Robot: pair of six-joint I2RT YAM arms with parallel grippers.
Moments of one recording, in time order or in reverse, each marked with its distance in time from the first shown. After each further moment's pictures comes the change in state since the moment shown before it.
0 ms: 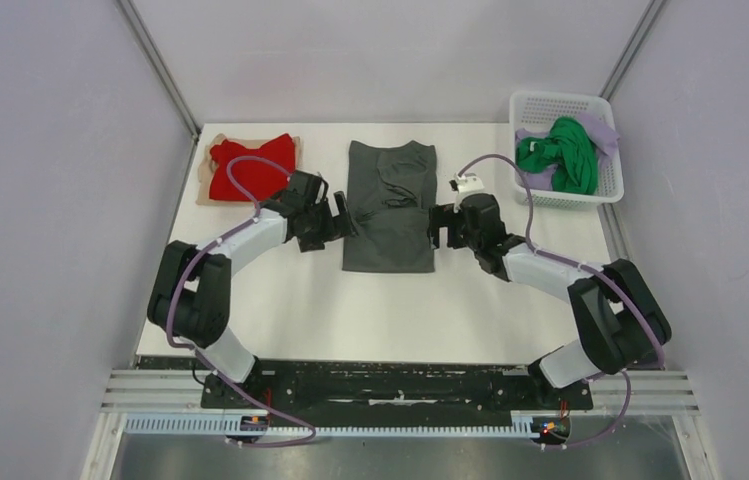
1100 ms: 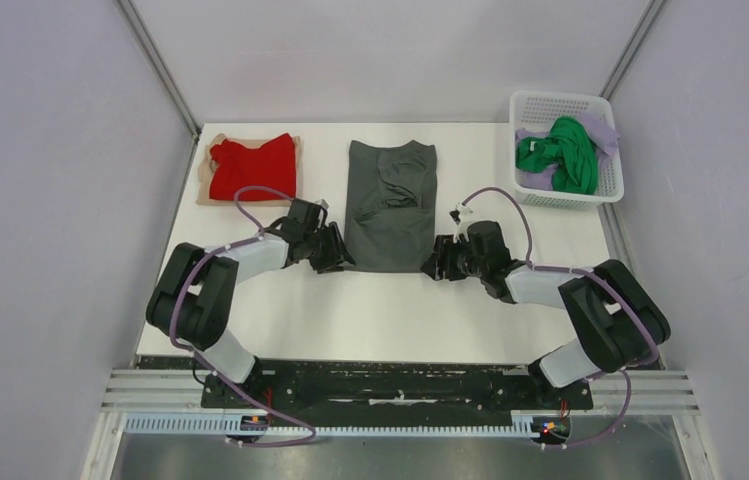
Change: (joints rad) left arm -0.019 -0.046 -0.314 0.229 0.148 -0.051; right arm -0.004 -0.035 -0.289 0.166 -0.362 0.217
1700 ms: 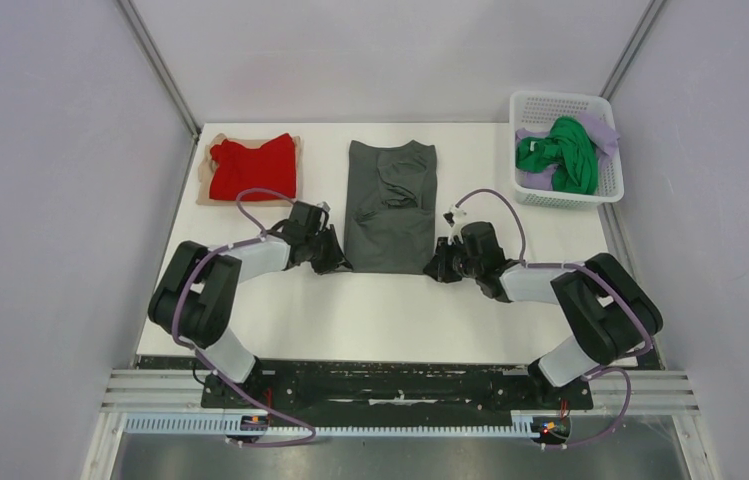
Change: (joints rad) left arm -0.008 0.024 -0.008 0.026 0.010 -0.007; right arm 0.026 0.050 0.022 0.009 -0.006 0.001
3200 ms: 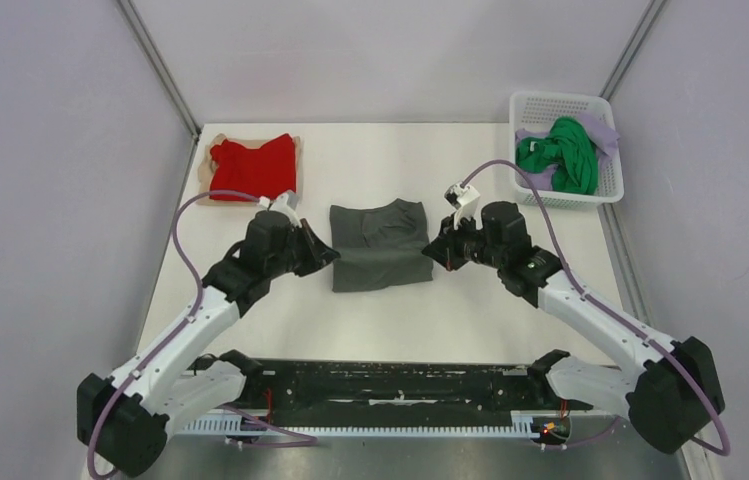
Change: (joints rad) left arm -0.097 -0.743 -0.090 -0.263 -0.151 -0.114; right arm 0.073 -0.492 0.182 -0.470 -0.080 -0.193
